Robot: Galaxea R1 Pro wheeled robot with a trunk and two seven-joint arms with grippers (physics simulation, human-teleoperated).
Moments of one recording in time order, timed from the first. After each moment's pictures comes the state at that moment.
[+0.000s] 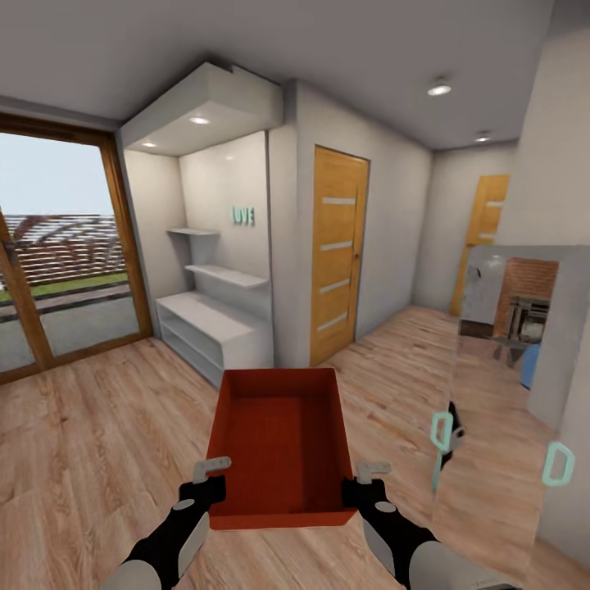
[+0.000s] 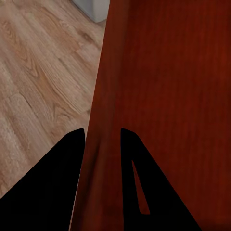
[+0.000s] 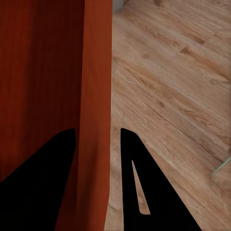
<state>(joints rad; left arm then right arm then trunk) -0.55 -0.08 0.04 -0.41 0.08 0.01 0.18 -0.65 0.12 0.10 -0.16 -0.05 -0.13 -0.09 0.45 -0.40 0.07</state>
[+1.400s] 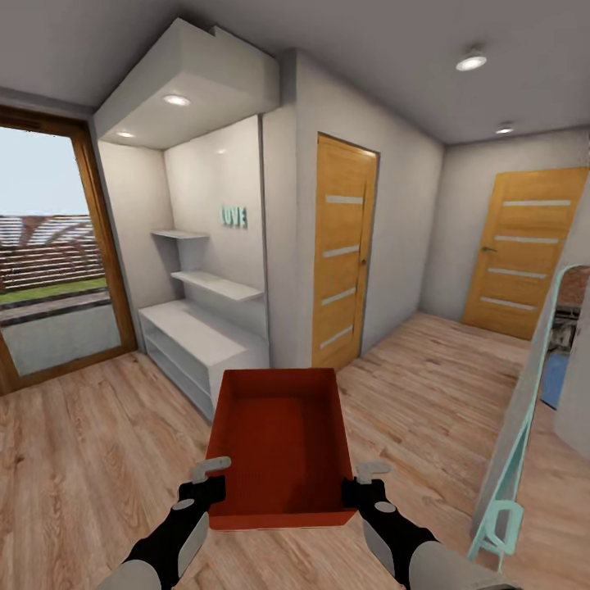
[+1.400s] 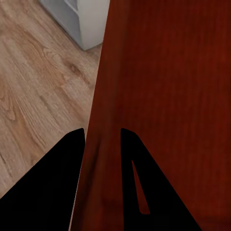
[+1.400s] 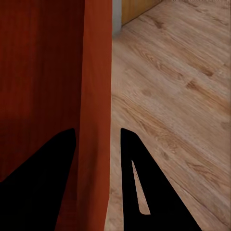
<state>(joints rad) -0.55 -0.08 0.03 -0.41 0.08 0.01 0.18 -0.65 0.13 0.10 -0.16 -0.05 -0.13 -0.10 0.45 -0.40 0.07</state>
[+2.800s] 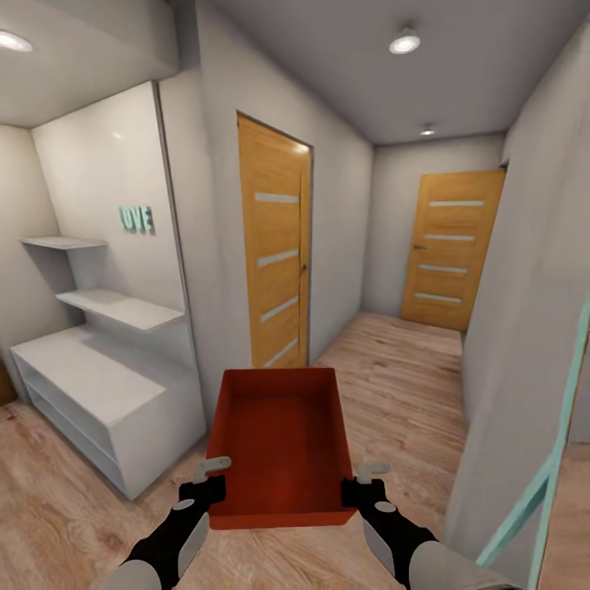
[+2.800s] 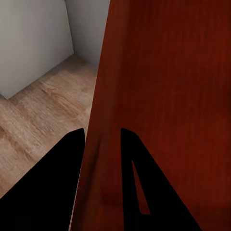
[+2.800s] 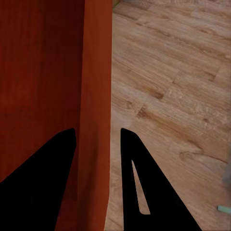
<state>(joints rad) -0.55 -0.08 0.04 -0.41 0.08 0.01 0.18 -0.65 0.12 0.11 -0.16 -0.05 -0.13 -0.09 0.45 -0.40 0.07</state>
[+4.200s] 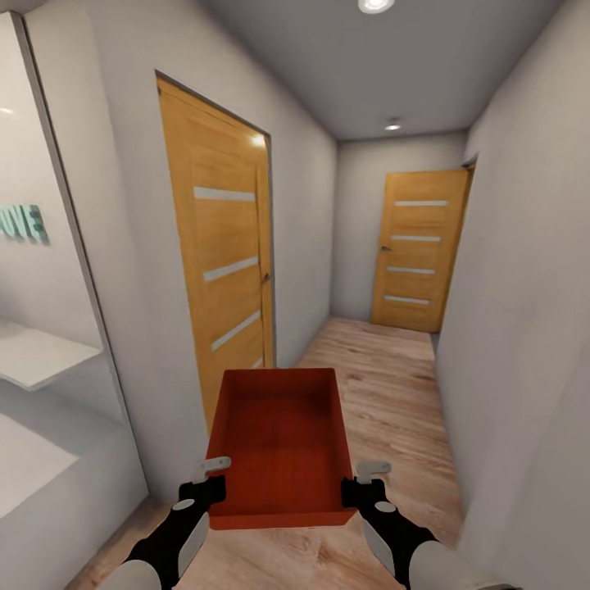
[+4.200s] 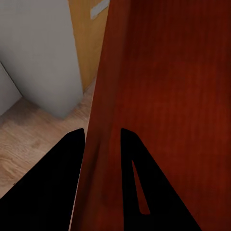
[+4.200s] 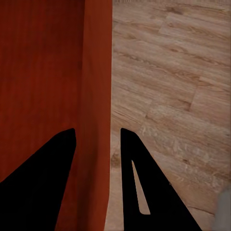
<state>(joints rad) -0.55 -0.08 0.04 -0.41 0.08 0.01 0.18 -0.65 0.12 0.11 -0.16 -0.05 -0.13 -0.09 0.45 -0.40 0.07</state>
